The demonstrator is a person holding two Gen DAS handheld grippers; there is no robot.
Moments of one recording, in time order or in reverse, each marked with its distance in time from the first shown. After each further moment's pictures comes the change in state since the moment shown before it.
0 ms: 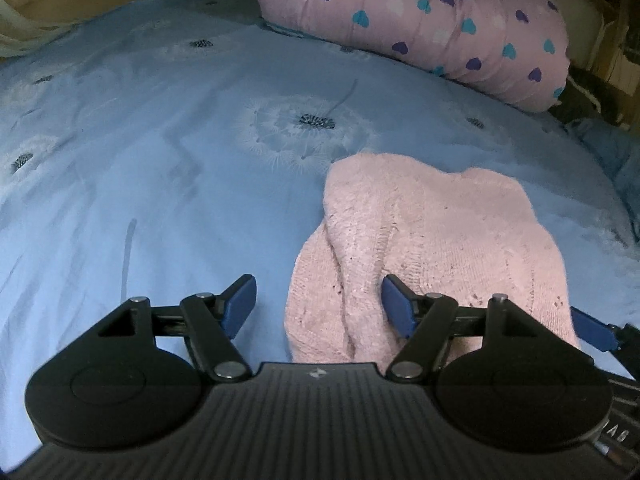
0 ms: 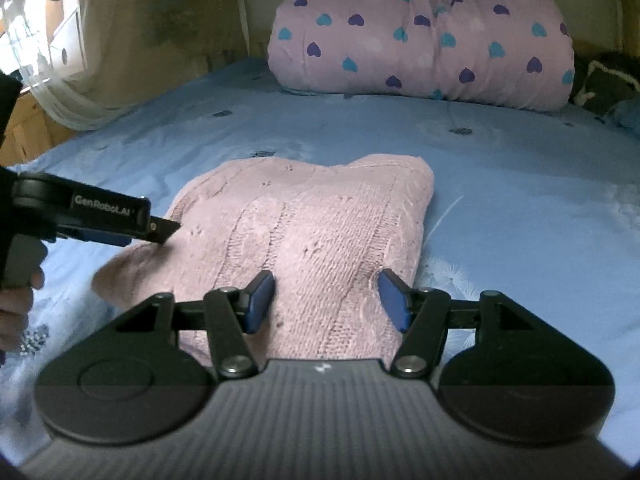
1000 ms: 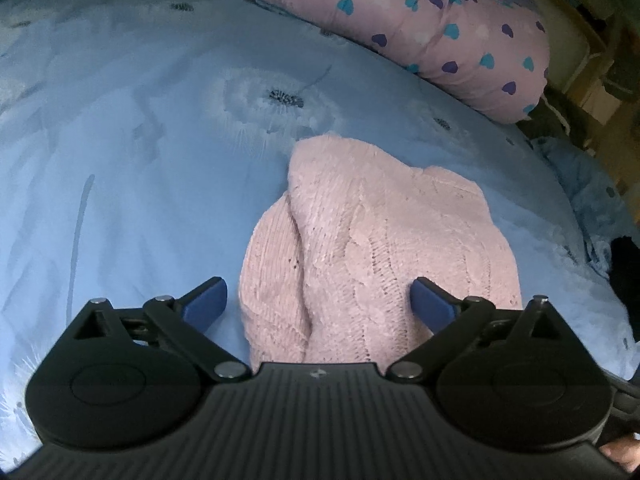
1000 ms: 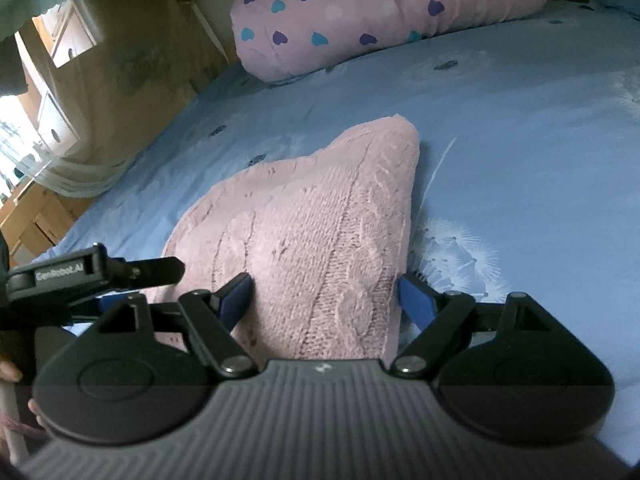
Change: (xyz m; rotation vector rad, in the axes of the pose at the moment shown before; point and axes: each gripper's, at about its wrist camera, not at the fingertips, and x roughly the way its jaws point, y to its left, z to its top) left arm 0.004 0.005 -0.004 -0.119 0.067 -0.159; right arm 0.013 -0.046 0.004 0.316 0.081 0.139
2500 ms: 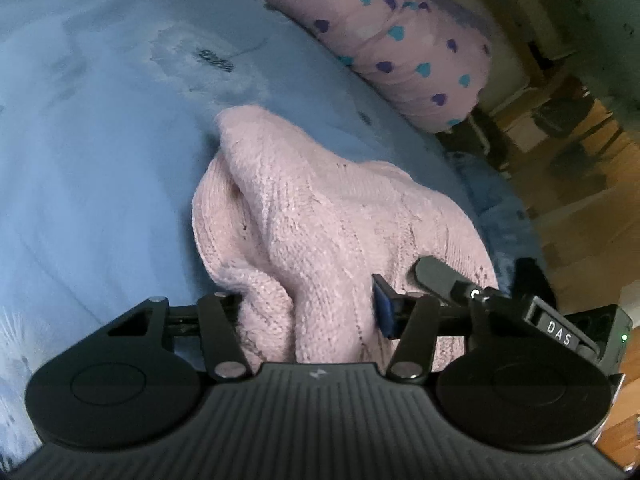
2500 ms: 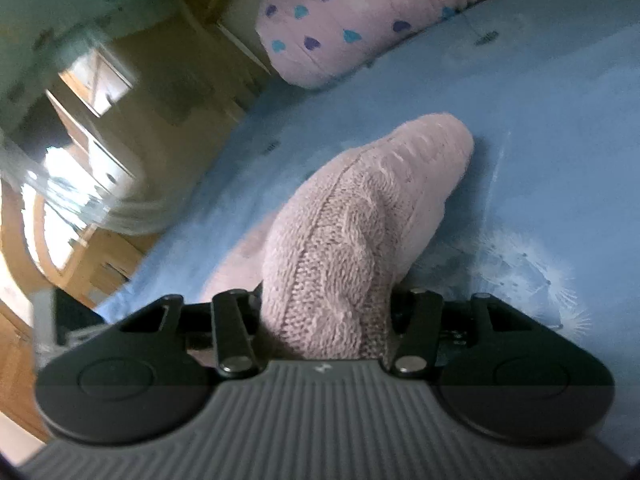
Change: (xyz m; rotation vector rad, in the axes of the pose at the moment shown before) left arm 0.019 0.005 -0.009 -0.138 0.047 -0.343; right arm 0.012 -0.015 0.024 0.163 0.008 0.262
